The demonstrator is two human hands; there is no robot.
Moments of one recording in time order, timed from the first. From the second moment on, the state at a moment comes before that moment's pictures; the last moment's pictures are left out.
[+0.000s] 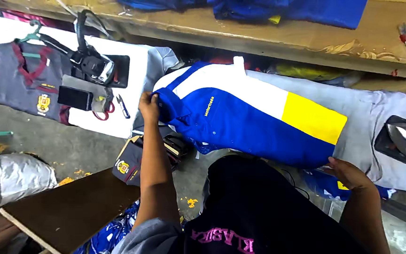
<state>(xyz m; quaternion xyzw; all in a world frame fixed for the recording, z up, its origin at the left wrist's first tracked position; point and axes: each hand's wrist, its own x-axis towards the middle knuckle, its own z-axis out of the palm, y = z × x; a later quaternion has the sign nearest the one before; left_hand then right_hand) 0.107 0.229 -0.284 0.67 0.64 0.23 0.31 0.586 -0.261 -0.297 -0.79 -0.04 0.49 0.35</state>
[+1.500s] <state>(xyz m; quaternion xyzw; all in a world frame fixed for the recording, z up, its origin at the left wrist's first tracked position) 0.258 0.248 -0.276 0.81 0.54 -0.03 0.22 0.592 -0.204 -0.328 -0.99 -0.07 0.09 0.11</state>
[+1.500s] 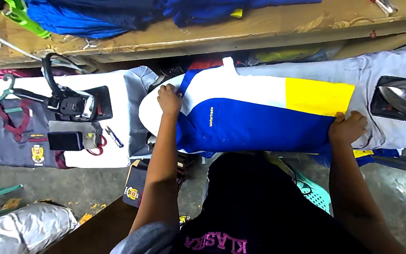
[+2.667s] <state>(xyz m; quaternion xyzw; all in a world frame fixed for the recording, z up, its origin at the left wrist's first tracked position) 0.230 0.176 -0.226 0.74 0.65 0.04 0.16 0.796 -0.307 -0.212 -0.96 -0.26 0.12 0.05</state>
